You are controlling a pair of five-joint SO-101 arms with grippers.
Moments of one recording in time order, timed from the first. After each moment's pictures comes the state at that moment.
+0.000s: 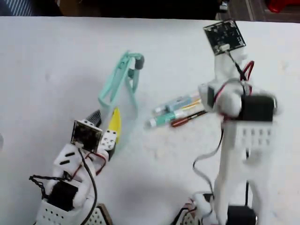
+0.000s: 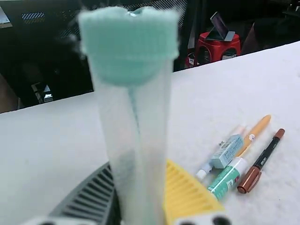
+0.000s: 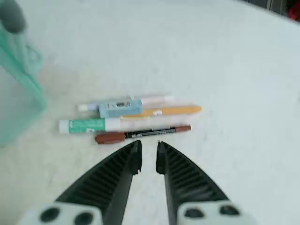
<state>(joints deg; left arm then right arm) 15.2 -101.5 87.1 37.8 -2.0 1.2 -23.1 -2.0 89.9 20.3</state>
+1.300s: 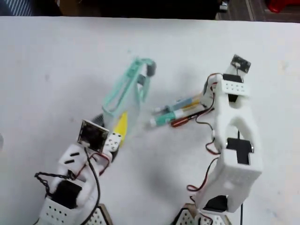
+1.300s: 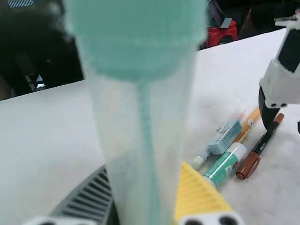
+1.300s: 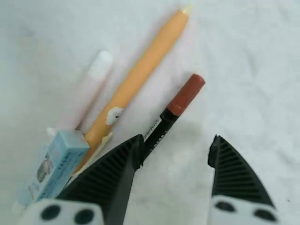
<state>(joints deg) 16.0 -101.6 91.0 36.8 -2.1 6.2 20.3 6.1 61.8 -19.6</state>
